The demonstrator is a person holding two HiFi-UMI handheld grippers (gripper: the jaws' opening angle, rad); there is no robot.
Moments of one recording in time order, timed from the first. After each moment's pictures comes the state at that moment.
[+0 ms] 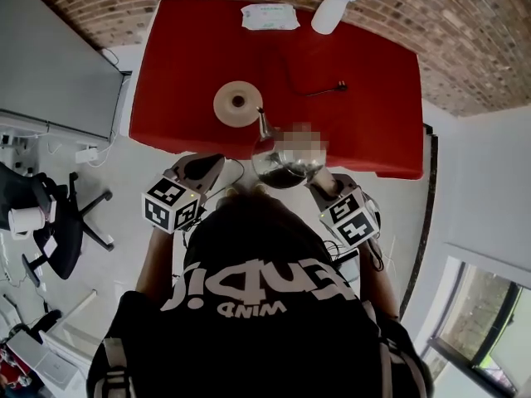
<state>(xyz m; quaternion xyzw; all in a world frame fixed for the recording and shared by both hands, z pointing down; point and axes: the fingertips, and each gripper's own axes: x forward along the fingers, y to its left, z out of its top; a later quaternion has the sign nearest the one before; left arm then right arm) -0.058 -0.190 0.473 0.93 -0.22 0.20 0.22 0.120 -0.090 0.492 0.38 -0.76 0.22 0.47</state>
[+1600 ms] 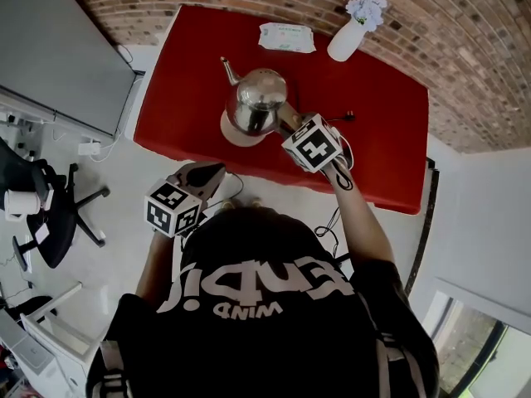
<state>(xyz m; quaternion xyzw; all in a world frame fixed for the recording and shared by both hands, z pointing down) -0.054 -0.219 0.485 0.92 -0.26 0.19 0.24 0.083 -0.309 0.513 0.33 -0.80 0.14 0.49</state>
